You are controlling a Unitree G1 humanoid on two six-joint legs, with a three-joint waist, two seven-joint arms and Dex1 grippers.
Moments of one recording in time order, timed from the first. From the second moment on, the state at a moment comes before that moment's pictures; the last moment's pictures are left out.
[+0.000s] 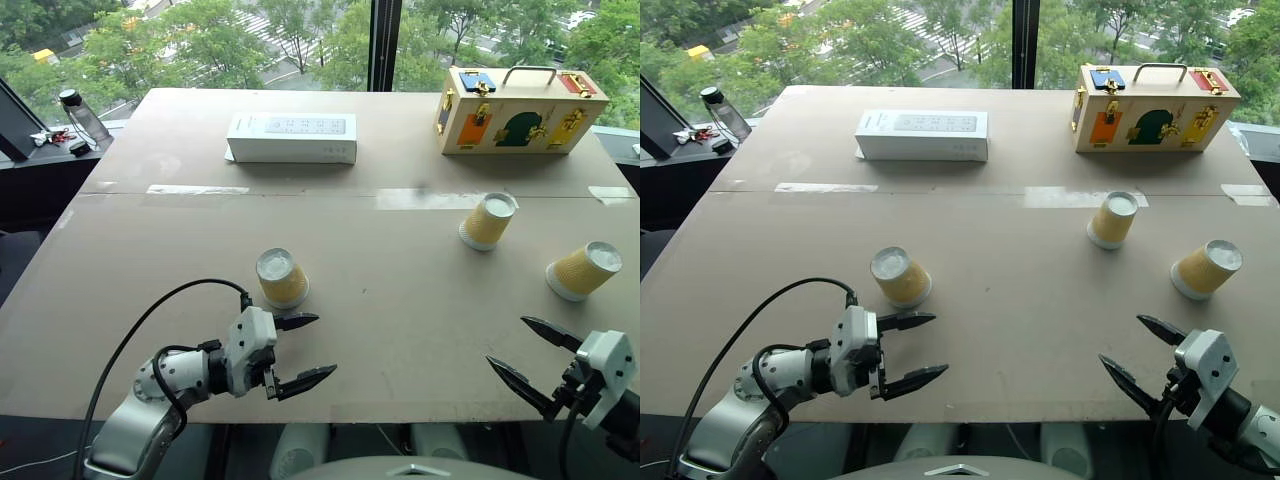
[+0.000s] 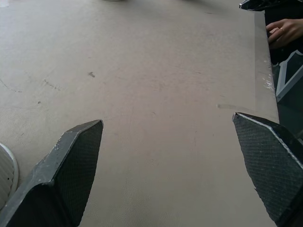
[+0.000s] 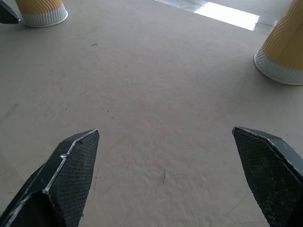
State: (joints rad) left arm 0.27 0.69 -0.03 -0.42 -0.45 0.15 -1.01; right arm 0.64 -0.49 -0.40 -0.60 0.42 0.17 0.88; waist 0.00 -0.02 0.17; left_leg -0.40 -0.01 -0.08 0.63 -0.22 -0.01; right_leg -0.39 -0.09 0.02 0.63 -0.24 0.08
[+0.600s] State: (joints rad) left arm 0.54 0.58 0.30 -0.56 -0.71 0.30 -0.79; right arm 0.50 -0.60 -0.25 -0.74 0.59 0.20 0.93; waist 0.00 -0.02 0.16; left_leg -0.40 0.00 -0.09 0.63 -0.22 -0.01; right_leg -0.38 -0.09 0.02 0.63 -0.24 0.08
